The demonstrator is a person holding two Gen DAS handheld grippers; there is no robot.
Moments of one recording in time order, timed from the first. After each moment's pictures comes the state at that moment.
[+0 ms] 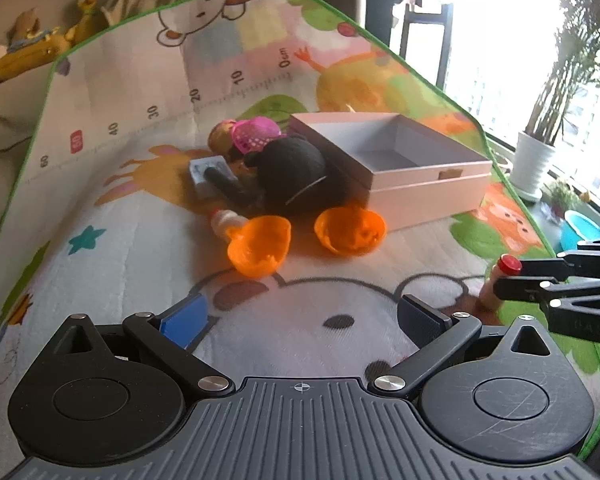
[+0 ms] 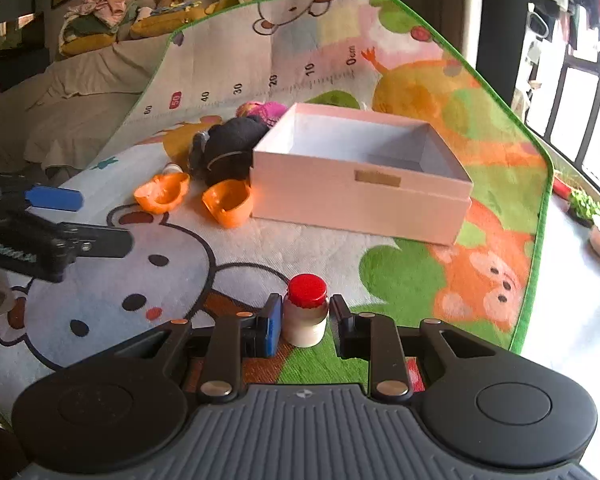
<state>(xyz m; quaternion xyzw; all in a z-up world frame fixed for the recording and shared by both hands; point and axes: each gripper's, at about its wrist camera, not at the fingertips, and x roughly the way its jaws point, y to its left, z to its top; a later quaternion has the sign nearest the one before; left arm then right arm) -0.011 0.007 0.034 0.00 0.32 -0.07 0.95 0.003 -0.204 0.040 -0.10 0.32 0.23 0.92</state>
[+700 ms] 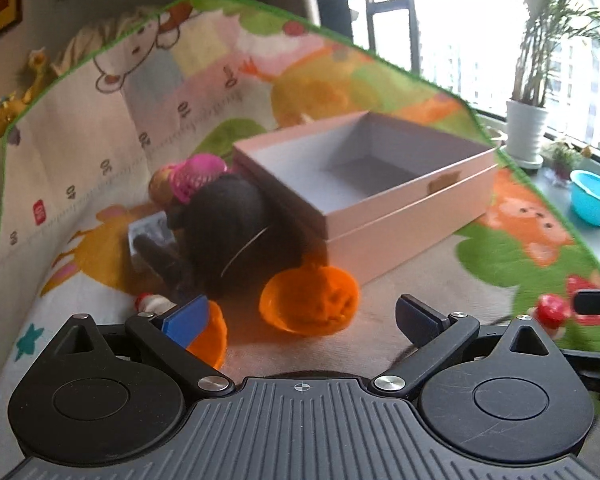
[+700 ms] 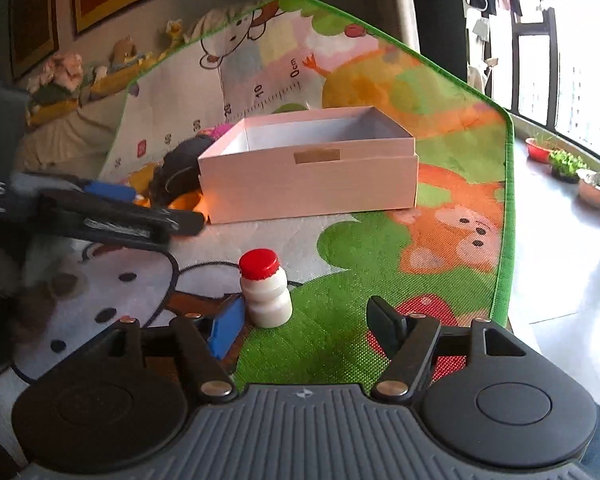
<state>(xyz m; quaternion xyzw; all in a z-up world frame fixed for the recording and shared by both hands) 0.072 -0.057 0.015 0.09 0.29 -0.09 0.95 -0.003 -0.244 0.012 0.01 0.29 0.20 0.94</state>
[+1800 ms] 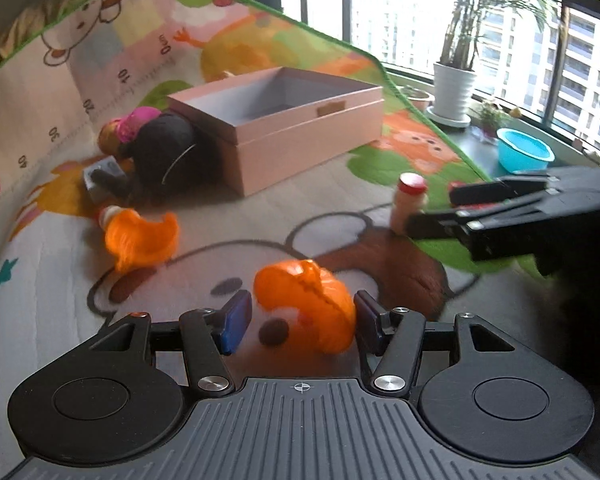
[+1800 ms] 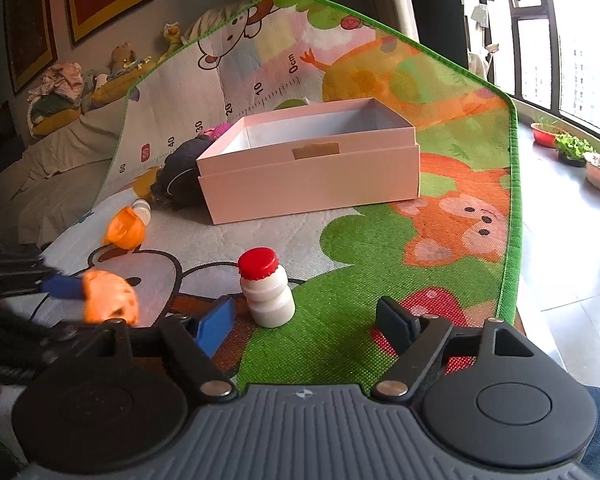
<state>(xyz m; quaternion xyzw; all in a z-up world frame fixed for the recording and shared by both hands) -0.024 -0.045 0.015 0.10 0.34 -0.19 0.92 0.002 -0.246 0.010 0.02 0.30 0.20 0.93</state>
